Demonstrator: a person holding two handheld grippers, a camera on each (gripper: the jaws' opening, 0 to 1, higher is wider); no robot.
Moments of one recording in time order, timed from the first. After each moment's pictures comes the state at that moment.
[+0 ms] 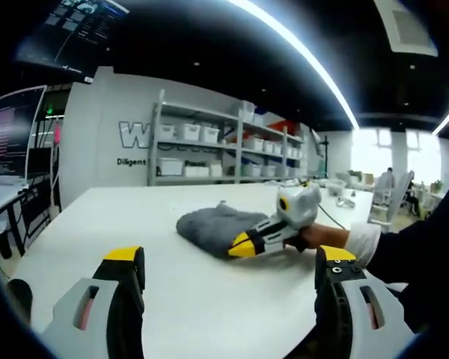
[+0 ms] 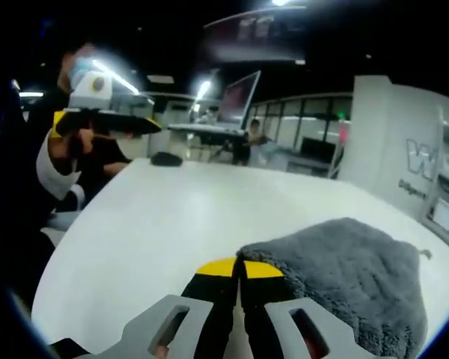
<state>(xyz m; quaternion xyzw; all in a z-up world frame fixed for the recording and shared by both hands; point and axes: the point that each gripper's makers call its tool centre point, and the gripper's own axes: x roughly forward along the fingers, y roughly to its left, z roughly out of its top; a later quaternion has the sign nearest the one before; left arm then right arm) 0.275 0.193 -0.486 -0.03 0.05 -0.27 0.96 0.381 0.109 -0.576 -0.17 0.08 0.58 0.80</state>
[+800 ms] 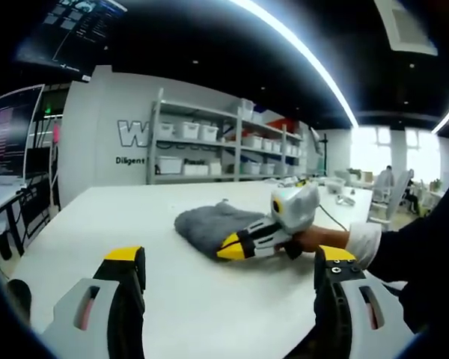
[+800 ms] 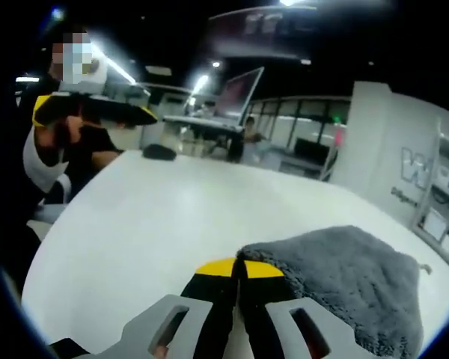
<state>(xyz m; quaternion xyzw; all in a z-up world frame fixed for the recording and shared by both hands) 0.277 0.192 -0.489 -0.02 0.05 -0.27 0.96 0.387 0.128 -0.581 -0.20 0.06 0.55 0.81</state>
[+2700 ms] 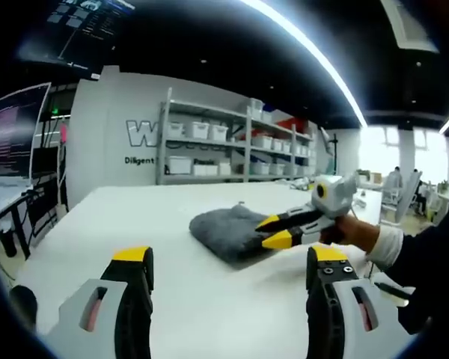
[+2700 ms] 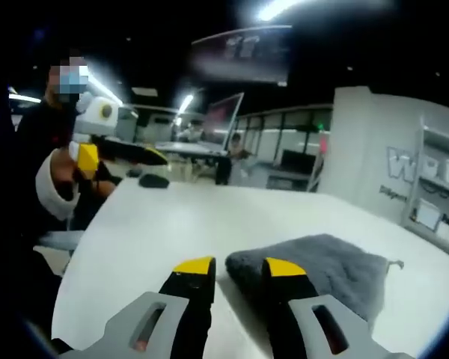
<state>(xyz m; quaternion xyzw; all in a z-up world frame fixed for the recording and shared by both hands) 0.304 0.208 -0.484 -0.05 0.04 -0.26 0.96 0.379 0.088 -0.537 -0.15 0.05 0.52 0.84</state>
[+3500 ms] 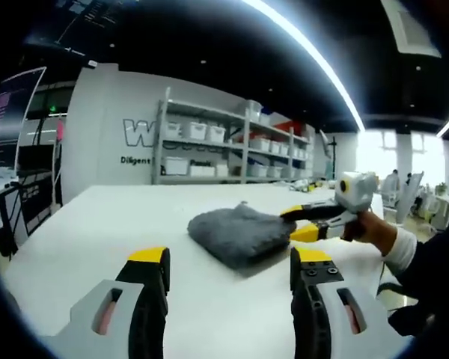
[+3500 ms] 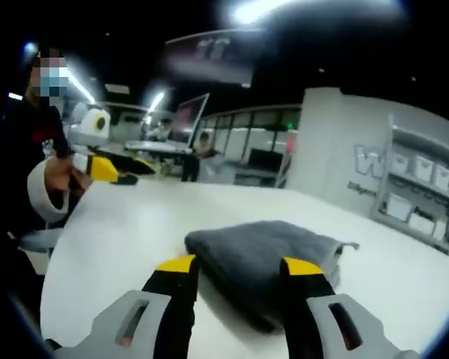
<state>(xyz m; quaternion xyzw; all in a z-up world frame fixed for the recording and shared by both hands) 0.345 0.199 -0.506 -0.03 0.05 -0.26 0.96 0.400 0.027 -0.533 -0.12 0.03 0.45 0.88</state>
